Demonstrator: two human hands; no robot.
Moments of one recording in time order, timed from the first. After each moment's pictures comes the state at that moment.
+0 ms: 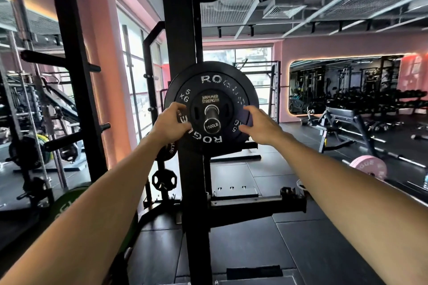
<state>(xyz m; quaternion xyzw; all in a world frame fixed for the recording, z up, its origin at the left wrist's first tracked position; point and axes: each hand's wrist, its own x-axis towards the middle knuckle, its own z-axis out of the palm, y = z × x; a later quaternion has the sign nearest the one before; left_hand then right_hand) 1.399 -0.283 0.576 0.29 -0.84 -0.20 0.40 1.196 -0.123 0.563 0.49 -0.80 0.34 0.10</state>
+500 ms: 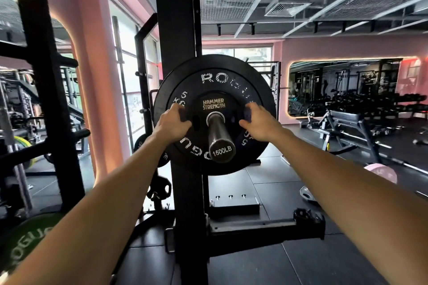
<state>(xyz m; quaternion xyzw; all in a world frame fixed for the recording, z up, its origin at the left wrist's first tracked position) 1.283 -0.446 0.582 0.34 -0.83 -0.18 0.40 1.093 -0.288 0.583 0.47 -0.81 0.32 0.12</state>
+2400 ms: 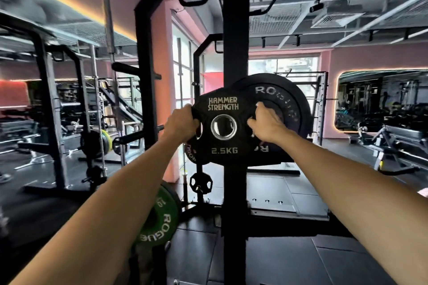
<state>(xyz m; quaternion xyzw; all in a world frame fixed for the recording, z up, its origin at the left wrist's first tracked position) 1.520 -0.307 0.607 0.43 -0.81 -0.02 0.41 1.332 -0.179 0.612 0.54 -0.76 0.35 0.12</state>
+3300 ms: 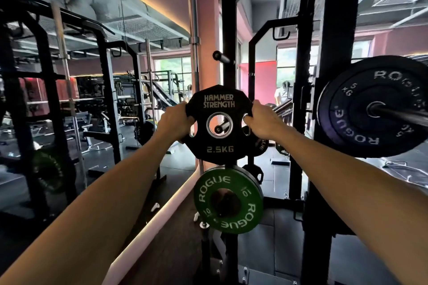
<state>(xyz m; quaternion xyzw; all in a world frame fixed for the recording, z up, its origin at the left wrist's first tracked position) 1.919 -0.467 0.593 0.47 -0.78 0.01 0.41 1.704 -0.368 0.595 0.63 -0.70 0.34 0.08</state>
